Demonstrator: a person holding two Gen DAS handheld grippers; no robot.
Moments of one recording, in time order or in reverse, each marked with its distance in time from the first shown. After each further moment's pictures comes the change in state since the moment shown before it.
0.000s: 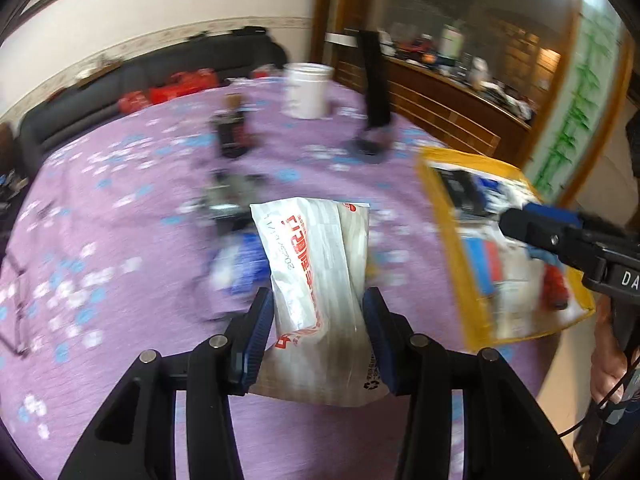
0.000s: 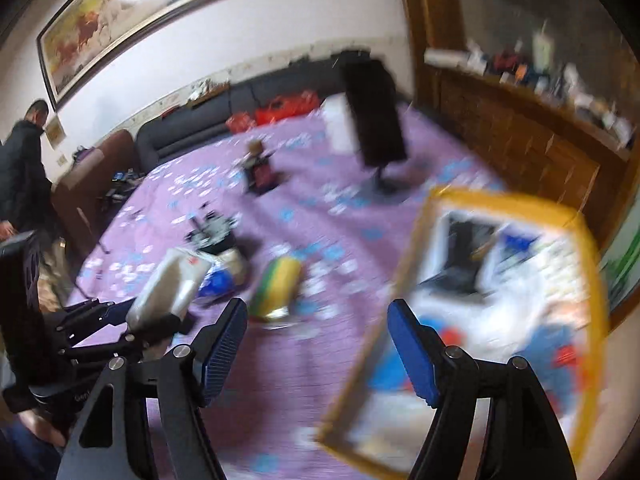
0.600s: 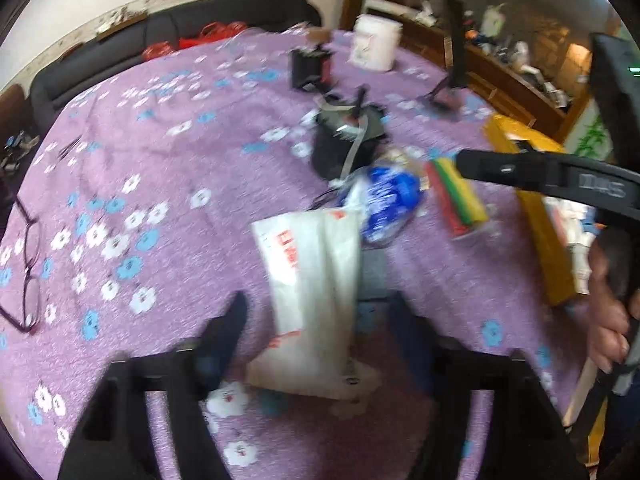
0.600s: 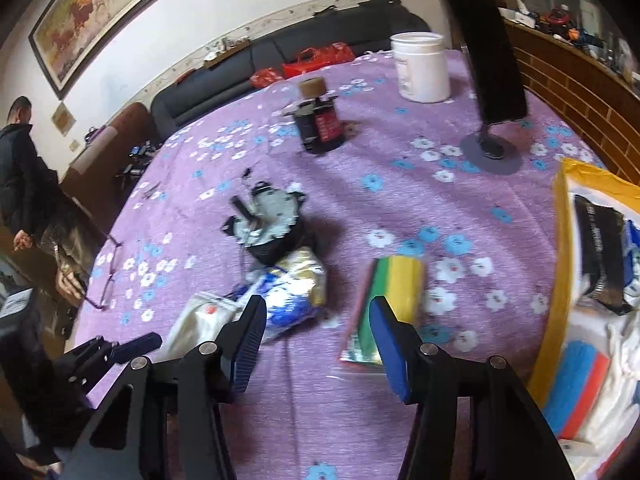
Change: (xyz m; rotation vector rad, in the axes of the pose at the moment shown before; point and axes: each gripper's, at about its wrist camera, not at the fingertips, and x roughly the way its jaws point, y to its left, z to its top) left arm 0.033 0.086 -0.027 -0.057 0.149 0.036; right arm 0.112 0.070 0.021 0.005 0.147 0.099
